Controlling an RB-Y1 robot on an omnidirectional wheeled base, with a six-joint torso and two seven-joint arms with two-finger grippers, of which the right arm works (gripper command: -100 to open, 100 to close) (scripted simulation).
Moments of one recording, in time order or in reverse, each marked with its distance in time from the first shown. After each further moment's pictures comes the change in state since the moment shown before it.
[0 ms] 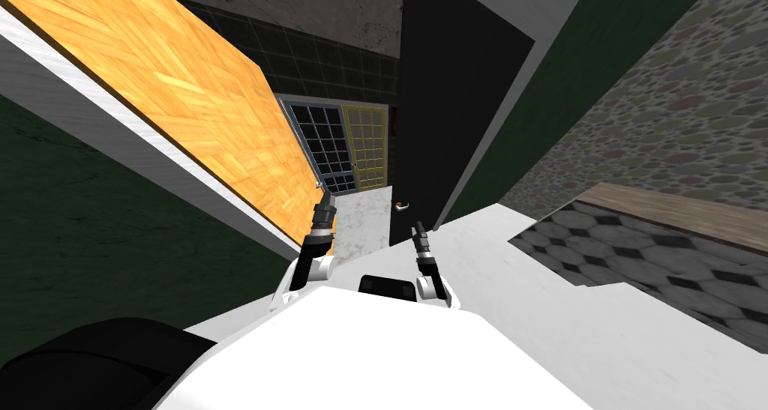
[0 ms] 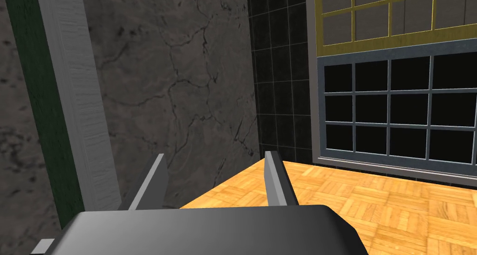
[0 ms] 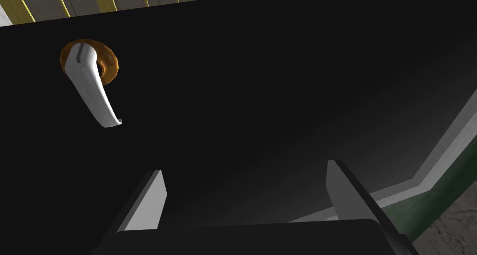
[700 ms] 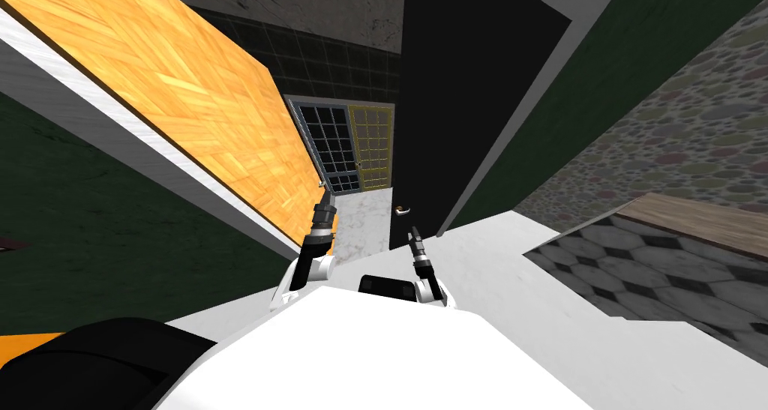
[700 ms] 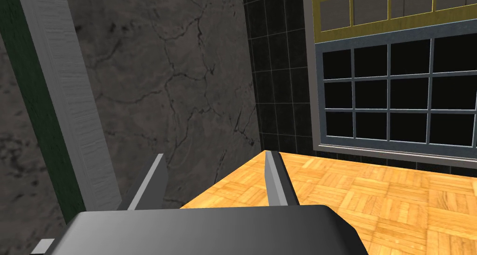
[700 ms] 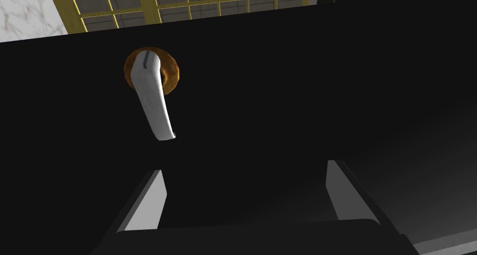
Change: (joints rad) arm -0.052 -0.003 0.037 0.174 0.000 -0.011 0.008
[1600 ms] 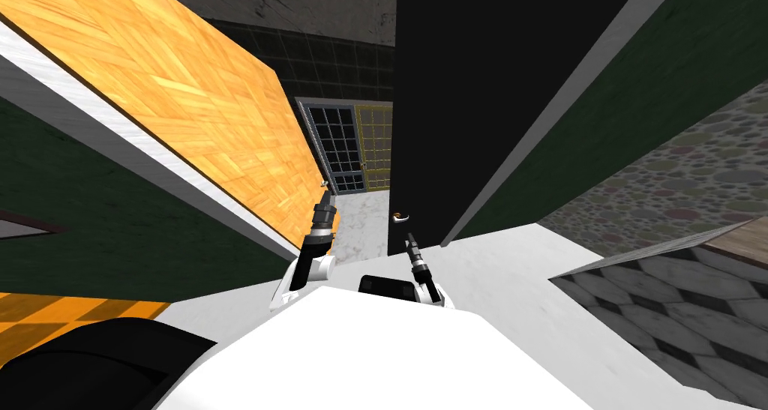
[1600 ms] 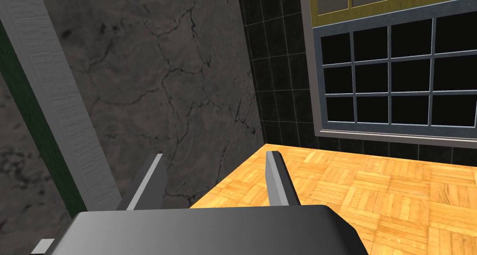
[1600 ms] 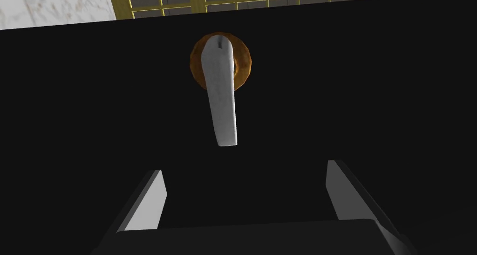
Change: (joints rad) arm -0.059 -0.008 0.047 0.208 -0.001 -0.010 0.002
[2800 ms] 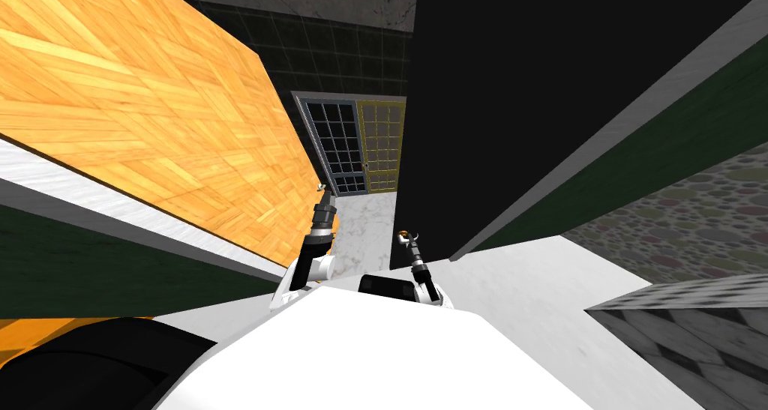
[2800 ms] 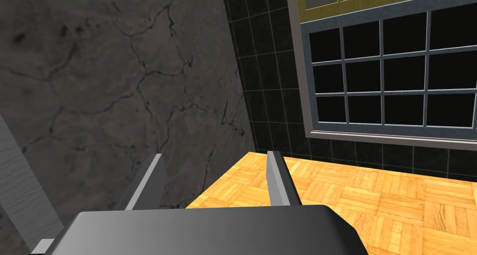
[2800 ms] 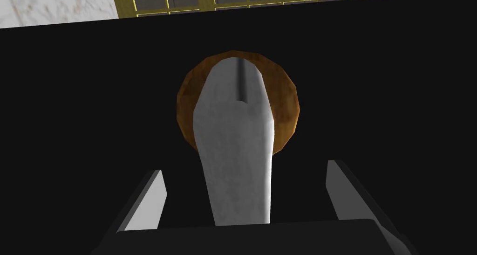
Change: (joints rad) arm -0.030 0.019 -0.018 0.073 -0.003 -0.015 0.006
